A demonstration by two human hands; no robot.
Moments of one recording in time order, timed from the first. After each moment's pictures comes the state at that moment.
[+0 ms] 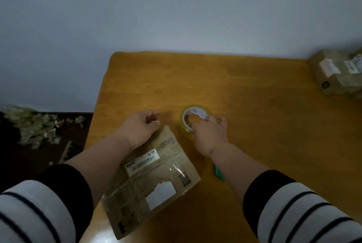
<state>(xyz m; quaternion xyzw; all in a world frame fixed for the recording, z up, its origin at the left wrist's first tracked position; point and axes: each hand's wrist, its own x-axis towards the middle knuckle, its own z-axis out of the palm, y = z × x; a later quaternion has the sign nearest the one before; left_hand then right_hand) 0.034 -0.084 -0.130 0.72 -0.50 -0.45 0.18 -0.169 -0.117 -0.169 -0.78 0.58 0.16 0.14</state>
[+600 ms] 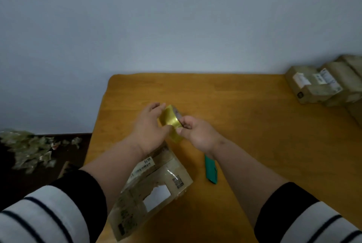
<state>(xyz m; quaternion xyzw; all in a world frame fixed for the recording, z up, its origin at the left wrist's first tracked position) -0.005 -0.081 -0.082 0.68 -0.63 -0.31 0.22 -0.168 -0.105 -0.101 -0.61 0.54 -0.16 0.56</state>
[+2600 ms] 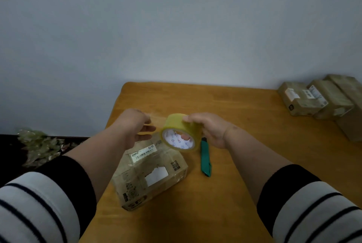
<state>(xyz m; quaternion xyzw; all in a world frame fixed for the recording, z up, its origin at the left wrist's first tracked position) 0.011 -0.025 -0.033 0.71 -0.26 -0.52 0.40 -0.202 -0.067 -0.036 -0.55 0.51 -0.15 0.65</state>
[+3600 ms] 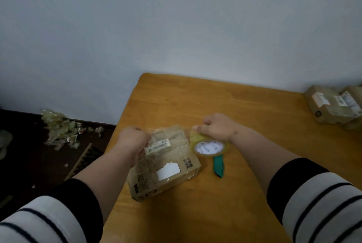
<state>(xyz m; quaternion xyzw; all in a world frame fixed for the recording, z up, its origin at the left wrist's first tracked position) 0.034 0.016 -0.086 0.79 -0.21 -0.45 0.36 -0.189 -0.093 -0.060 -0.79 0.52 0.05 0.34</state>
